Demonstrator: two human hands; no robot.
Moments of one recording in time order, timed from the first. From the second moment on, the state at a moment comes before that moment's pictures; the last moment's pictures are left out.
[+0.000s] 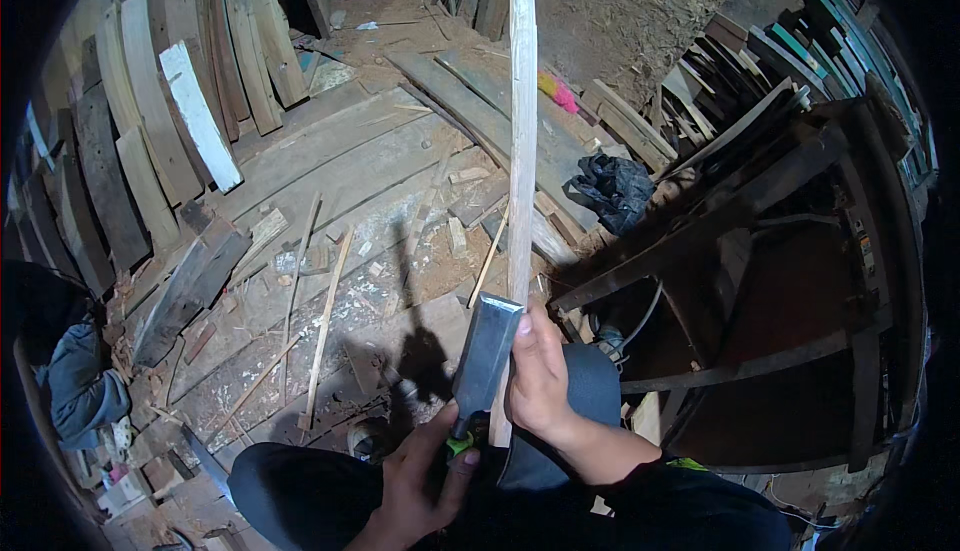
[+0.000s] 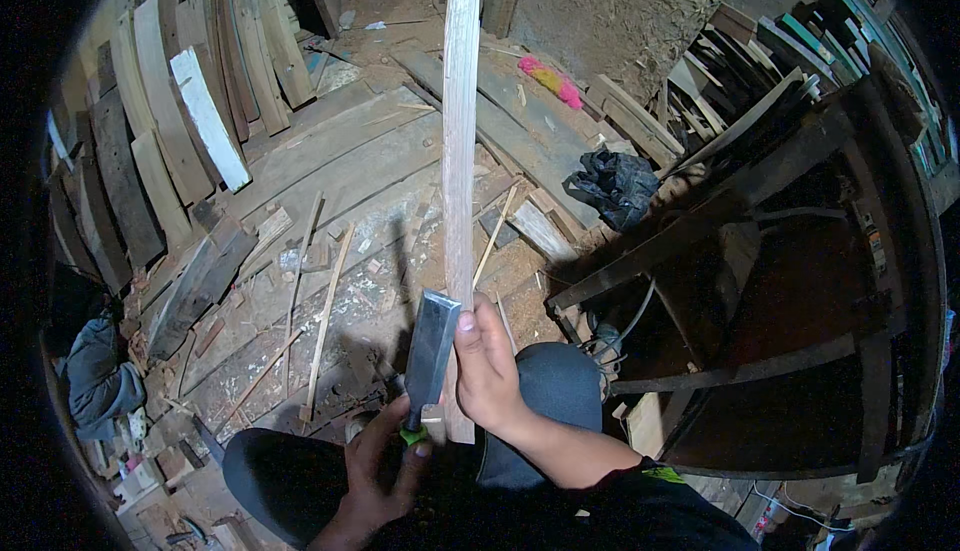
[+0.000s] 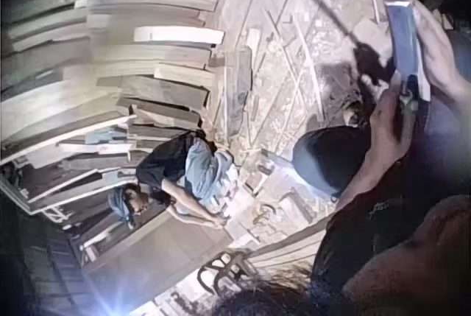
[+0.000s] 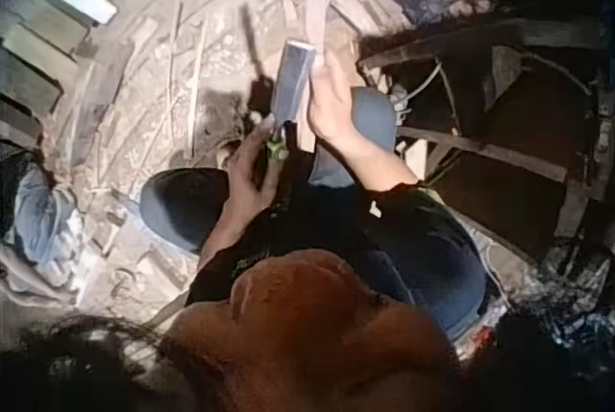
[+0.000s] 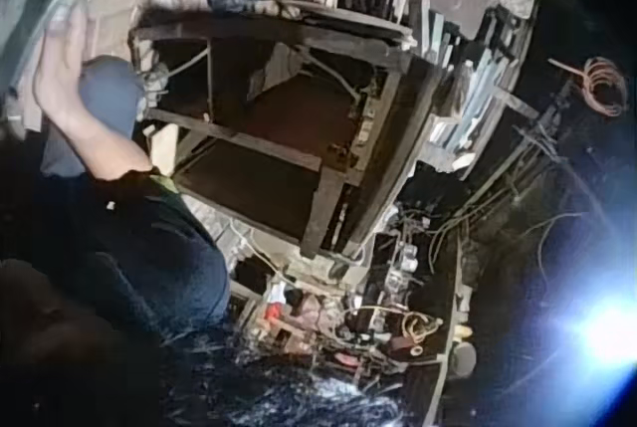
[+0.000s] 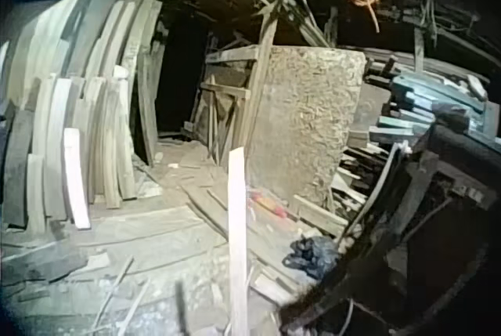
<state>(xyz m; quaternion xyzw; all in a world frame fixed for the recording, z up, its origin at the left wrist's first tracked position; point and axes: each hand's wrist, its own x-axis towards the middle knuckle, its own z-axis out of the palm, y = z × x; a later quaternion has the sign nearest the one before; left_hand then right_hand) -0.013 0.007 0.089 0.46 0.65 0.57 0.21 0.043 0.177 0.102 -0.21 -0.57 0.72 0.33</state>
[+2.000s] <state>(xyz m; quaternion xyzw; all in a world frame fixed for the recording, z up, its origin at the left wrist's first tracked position) -0.001 0.021 0.100 0.43 0.70 0.54 0.17 0.044 0.175 0.104 -0.25 -0.61 0.70 0.28</state>
